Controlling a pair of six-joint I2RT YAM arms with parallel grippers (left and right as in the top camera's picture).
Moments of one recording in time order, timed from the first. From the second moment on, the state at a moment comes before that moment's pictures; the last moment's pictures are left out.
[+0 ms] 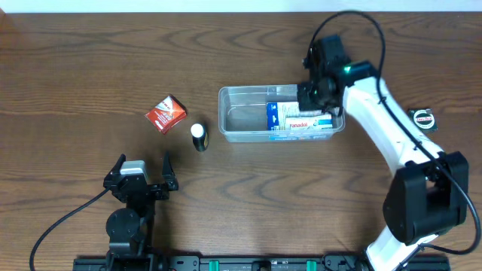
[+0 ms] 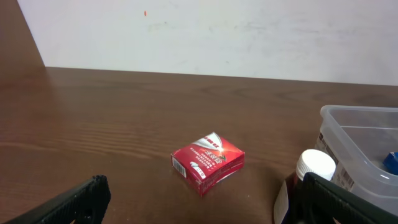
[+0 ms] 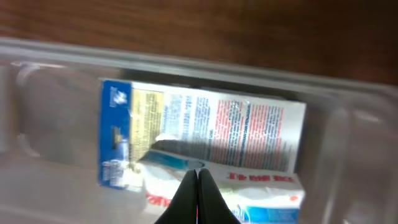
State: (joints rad) left arm -0.03 0.01 0.05 -0.17 -0.08 -0.06; right arm 0.29 1.84 1.51 -0.88 -0.05 0.22
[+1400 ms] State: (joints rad) left arm -0.03 0.01 0.05 -0.17 -0.08 -0.06; right arm -0.55 2.17 1.59 -0.92 -0.21 -0.24
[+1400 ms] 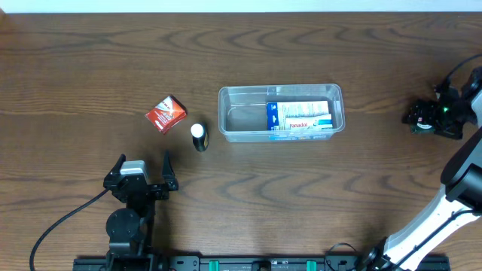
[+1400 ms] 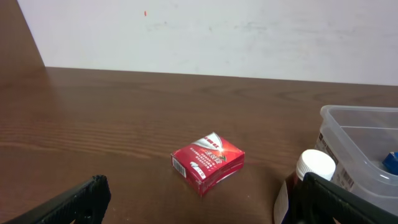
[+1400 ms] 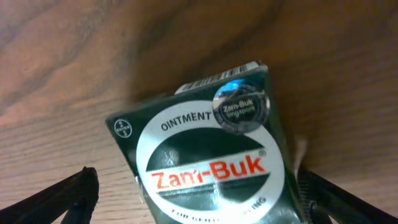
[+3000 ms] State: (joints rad) left arm -0.03 0.01 0.05 -0.17 -0.08 -0.06; right arm -0.40 2.17 1.56 -0.83 -0.11 -0.35
